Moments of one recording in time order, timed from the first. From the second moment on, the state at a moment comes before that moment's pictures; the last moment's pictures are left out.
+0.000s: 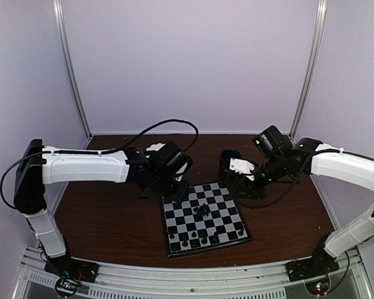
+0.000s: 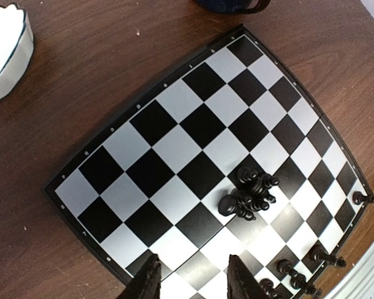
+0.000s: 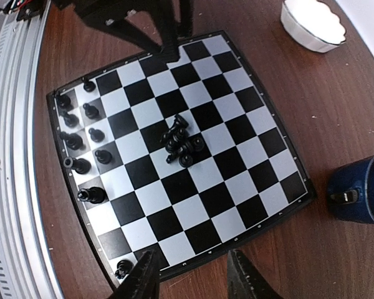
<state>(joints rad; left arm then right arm) -1.03 1.77 1.34 -0.56 -0.13 -0.48 0.71 1.34 1.09 -0.68 -0.31 -0.54</state>
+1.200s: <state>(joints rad) -0.94 1.53 1.06 -0.44 -0.09 -0.56 0.79 1.95 1.37 -0.68 -0.28 -0.62</state>
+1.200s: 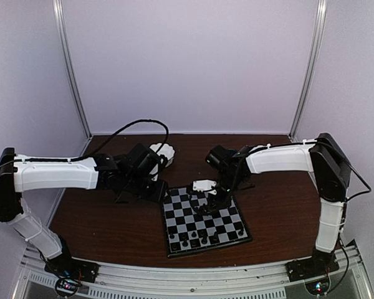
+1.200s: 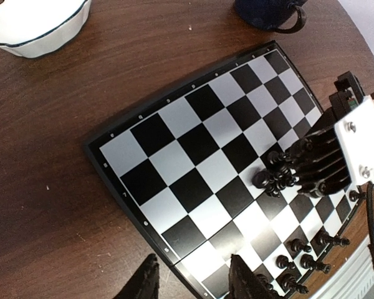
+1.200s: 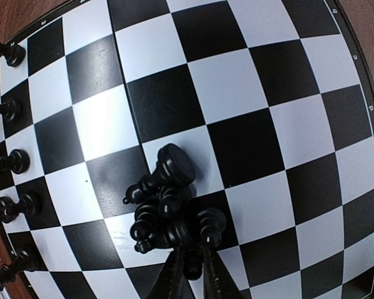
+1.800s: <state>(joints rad) -0.94 1.53 1.06 -0.43 -0.08 -0.56 0.79 1.67 1.21 -0.70 -0.25 -0.64</state>
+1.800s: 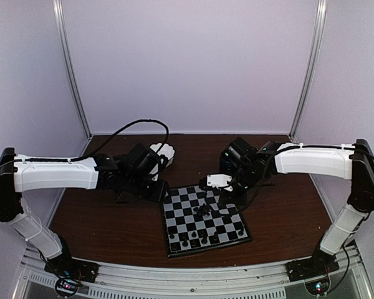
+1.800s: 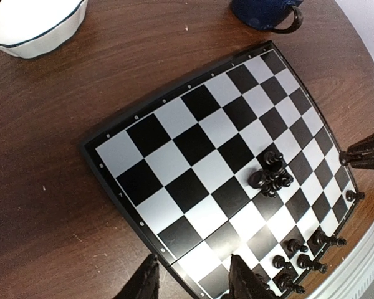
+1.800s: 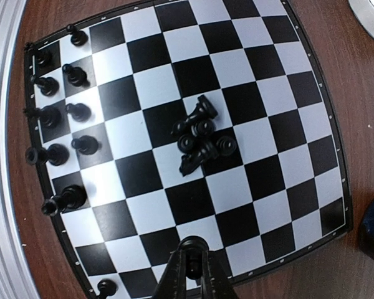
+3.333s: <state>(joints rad) -0.94 1.53 1.05 -0.42 -0.07 -0.57 0.79 1.59 0.96 -0.75 -0.20 -0.68</state>
